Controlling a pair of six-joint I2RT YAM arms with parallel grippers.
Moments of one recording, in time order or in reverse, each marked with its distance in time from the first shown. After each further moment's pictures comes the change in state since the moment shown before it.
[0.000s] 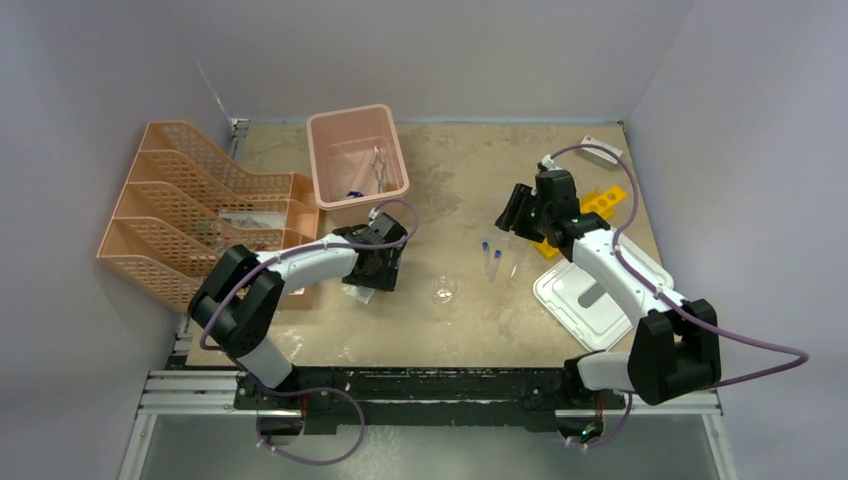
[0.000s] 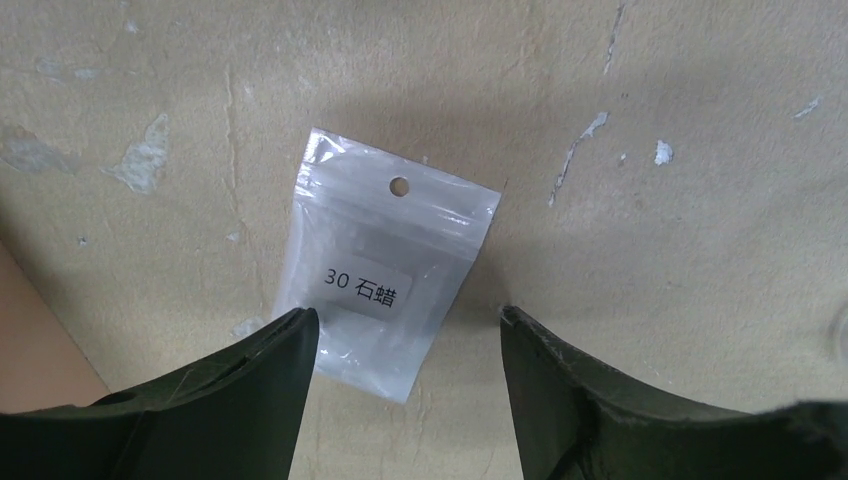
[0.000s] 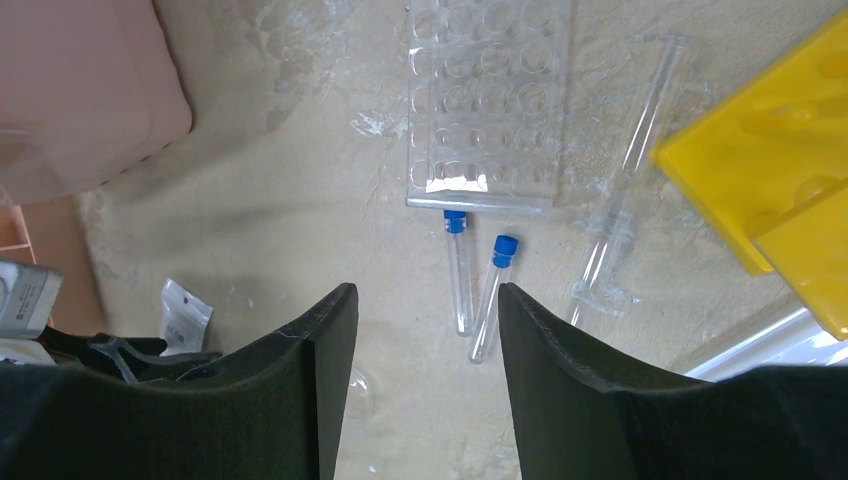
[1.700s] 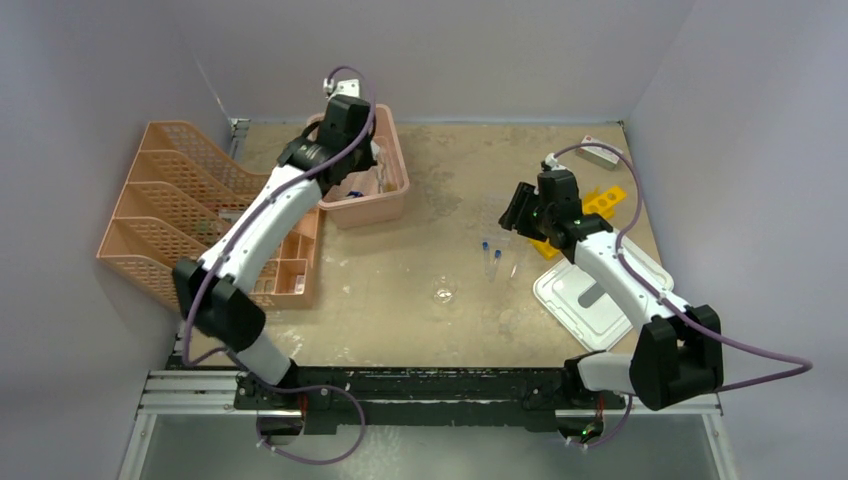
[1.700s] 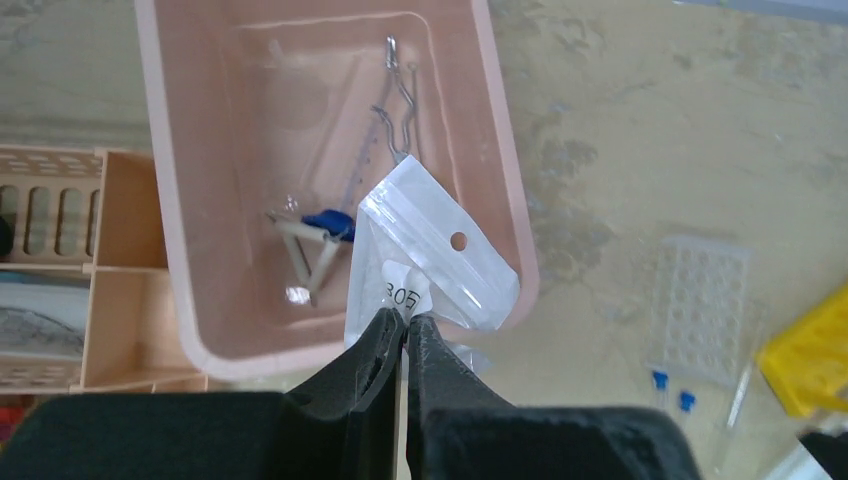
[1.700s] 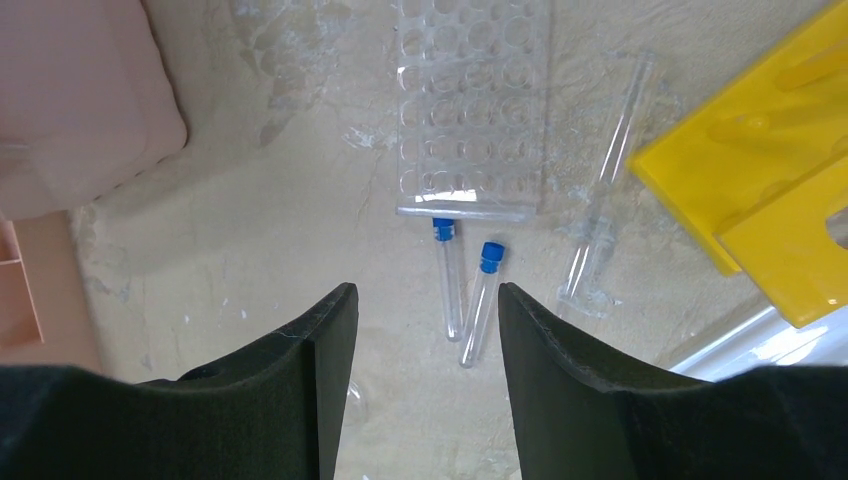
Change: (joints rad) left arm 0.204 -0.071 0.673 -0.122 -0.064 0.048; right arm 0.000 -0.023 0.000 -0.004 0.035 -0.006
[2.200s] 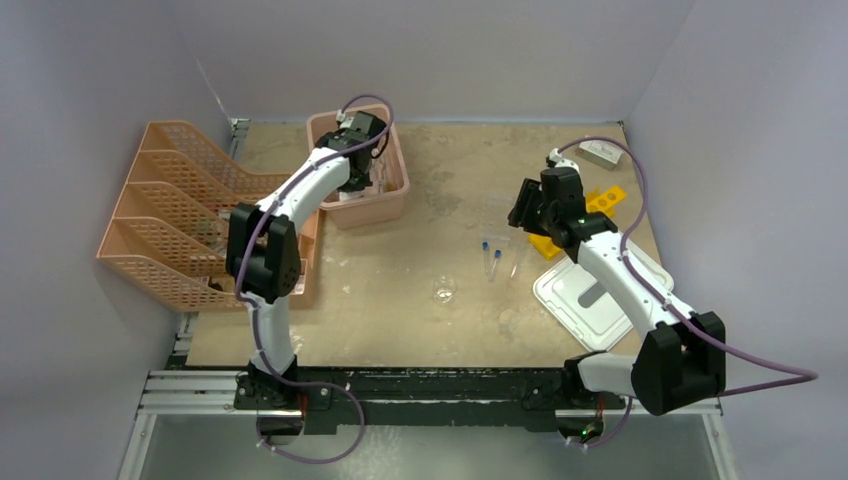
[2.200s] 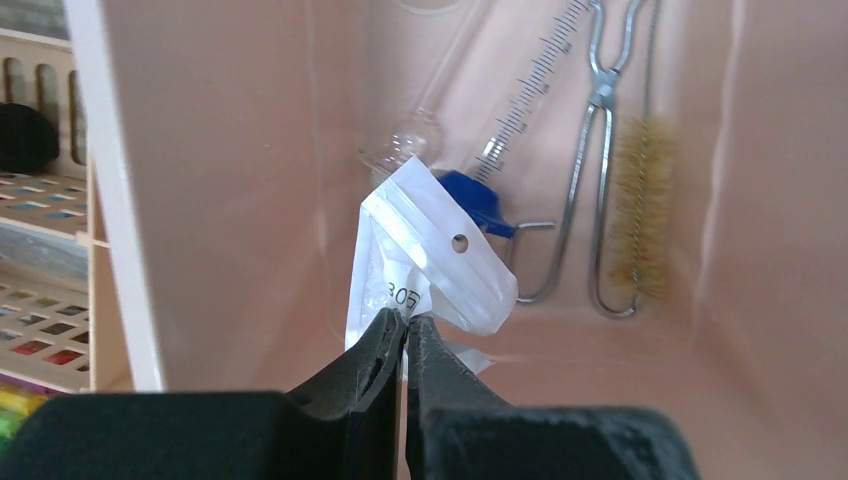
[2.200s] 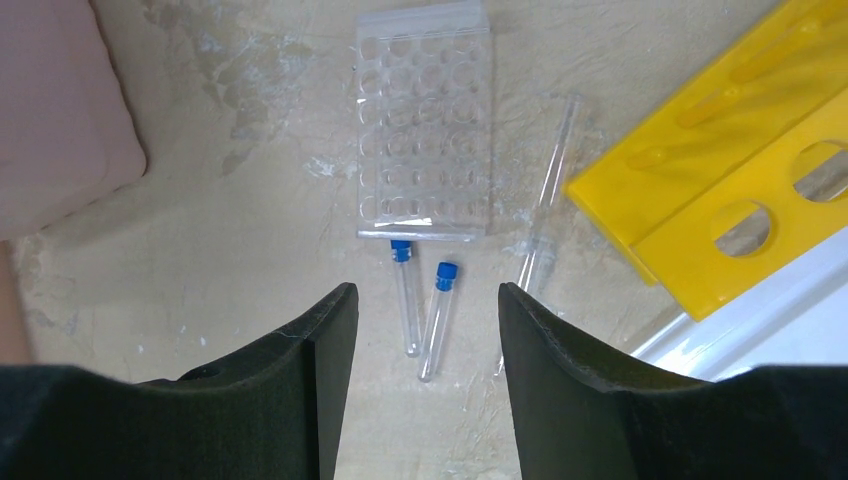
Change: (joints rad) left arm 0.085 0.435 0.142 -0.156 -0.150 -0.018; right arm 0.000 -0.026 0.027 -0.031 0.101 -0.069
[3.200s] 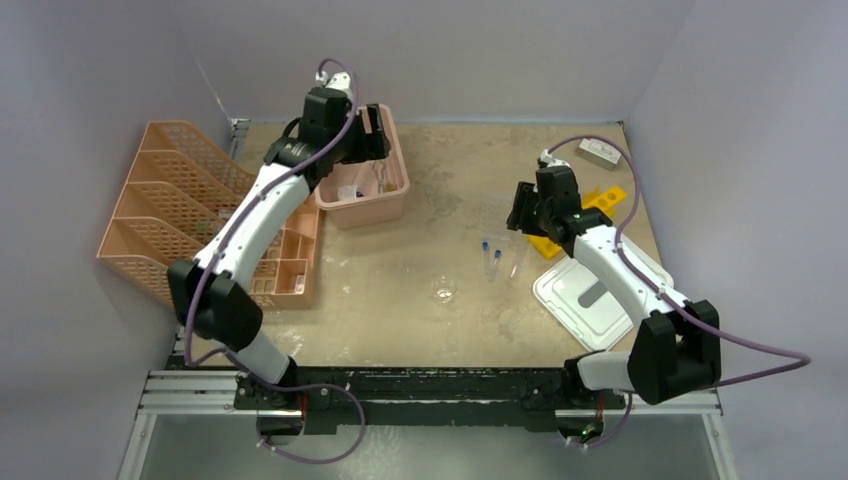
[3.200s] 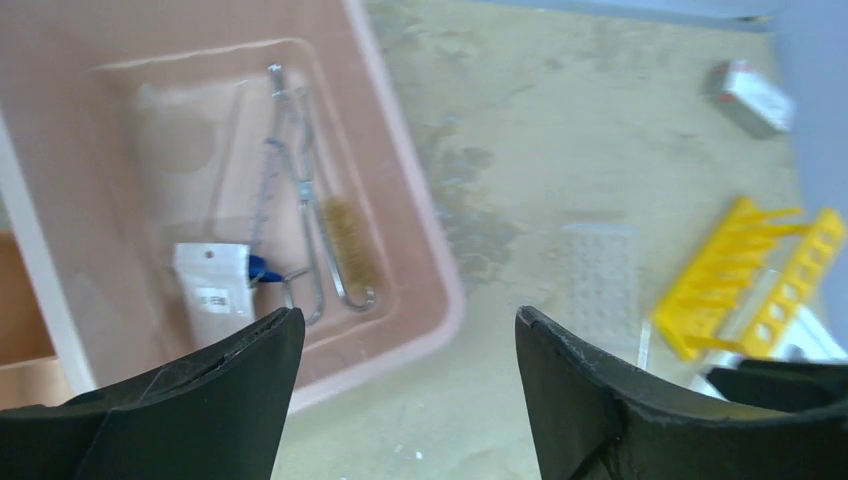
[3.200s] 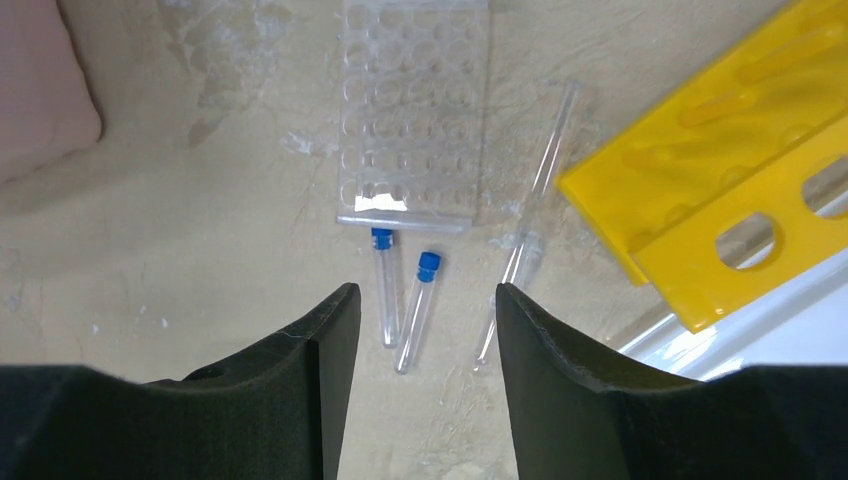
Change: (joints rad) left arm 0.028 -0.305 -0.067 0.247 0.400 0.046; right arm 0.000 0.036 0.022 -0.027 -0.008 -0.070
